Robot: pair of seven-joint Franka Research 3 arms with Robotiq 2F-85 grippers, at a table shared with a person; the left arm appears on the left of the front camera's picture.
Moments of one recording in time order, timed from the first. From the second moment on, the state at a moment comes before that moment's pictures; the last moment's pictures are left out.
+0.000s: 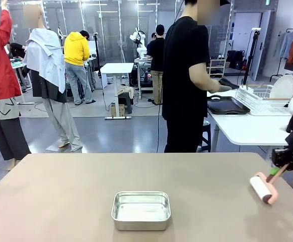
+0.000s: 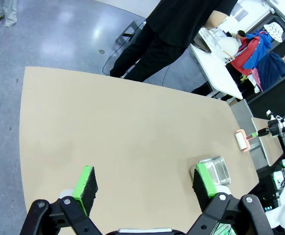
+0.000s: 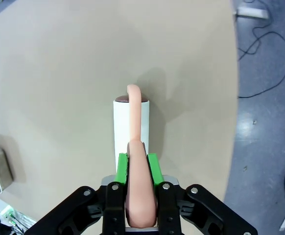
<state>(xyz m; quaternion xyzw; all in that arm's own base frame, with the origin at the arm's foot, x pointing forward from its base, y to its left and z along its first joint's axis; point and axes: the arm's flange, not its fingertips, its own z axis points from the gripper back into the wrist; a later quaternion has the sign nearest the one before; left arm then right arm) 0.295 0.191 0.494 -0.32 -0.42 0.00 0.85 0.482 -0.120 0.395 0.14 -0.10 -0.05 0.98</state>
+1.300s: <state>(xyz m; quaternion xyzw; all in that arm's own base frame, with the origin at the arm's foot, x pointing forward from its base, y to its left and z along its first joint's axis) 0.294 0.191 0.494 -0.32 -0.42 0.00 0.85 0.442 -0.120 0.529 0.05 -0.22 0.02 0.97</state>
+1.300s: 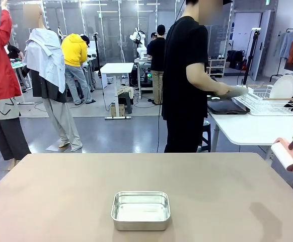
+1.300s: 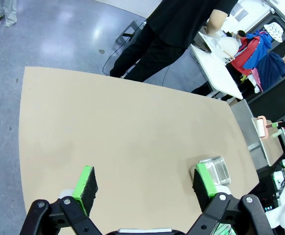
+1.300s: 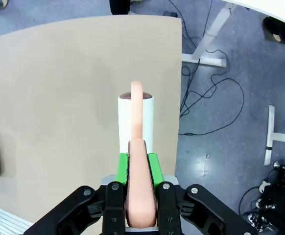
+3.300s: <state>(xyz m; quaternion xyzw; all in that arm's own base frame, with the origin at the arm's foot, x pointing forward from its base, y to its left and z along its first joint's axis) 0.294 0.191 0.494 -0.32 -0.42 0.00 0.85 0.407 0.312 0.563 0.04 -0.16 0.64 0.75</state>
